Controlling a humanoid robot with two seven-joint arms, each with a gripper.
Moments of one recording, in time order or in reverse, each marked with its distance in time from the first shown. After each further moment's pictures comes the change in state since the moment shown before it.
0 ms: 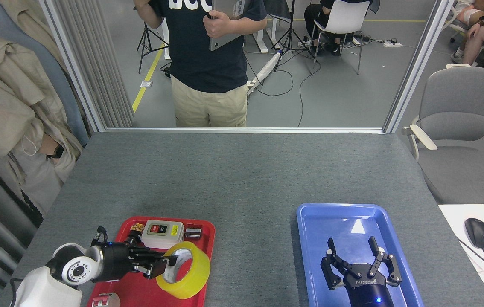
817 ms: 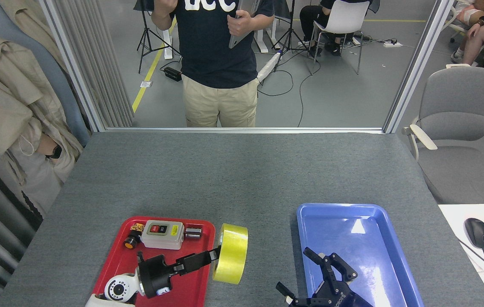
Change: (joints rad) left arm -0.011 -0.270 0.048 0.330 0.513 -0.096 -0.023; right arm 0.021 -0.052 0.008 -0.082 0.018 -0.814 -0.084
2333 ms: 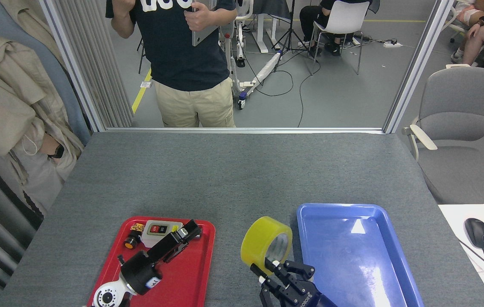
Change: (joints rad) left arm 0.048 0.014 0.052 -0.032 0.143 0.000 0.258; right arm -0.030 0.065 0.143 0.039 0.029 0.199 0.000
